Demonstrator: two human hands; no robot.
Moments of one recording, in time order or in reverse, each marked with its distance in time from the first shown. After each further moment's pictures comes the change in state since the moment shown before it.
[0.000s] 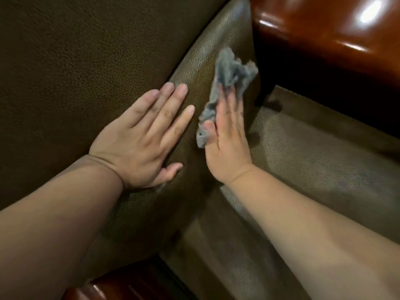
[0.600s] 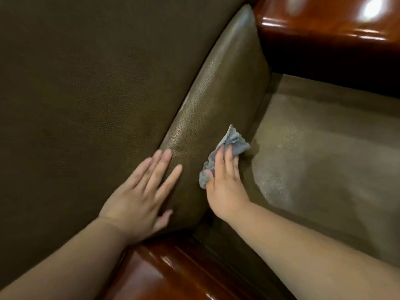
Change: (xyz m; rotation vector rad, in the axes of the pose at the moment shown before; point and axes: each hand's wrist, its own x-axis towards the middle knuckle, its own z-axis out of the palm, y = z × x) left_hand -0.147 0.052 -0.043 -0.104 -0.272 -0.050; right_hand -0.138 -0.063 0.052 -0.029 -0.358 0.369
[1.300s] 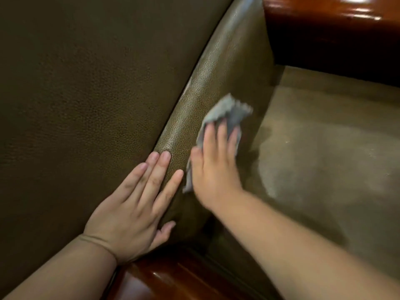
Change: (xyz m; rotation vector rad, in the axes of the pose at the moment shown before) left_hand -0.021 -0.003 0.035 0.058 0.129 0.031; right_hand 0.037 -0.034 0.030 -0.108 0.495 -0.246
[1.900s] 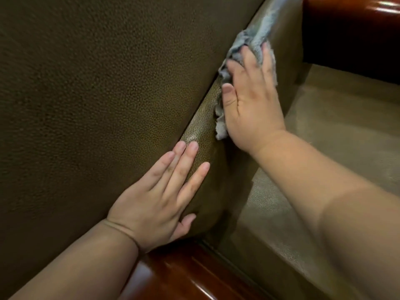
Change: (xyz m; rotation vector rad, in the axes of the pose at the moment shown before) left_hand -0.001 -0.001 0.004 -0.009 0.018 -0.021; right_hand 0.100 -0.003 -0.049 -0.273 0.122 -0.252
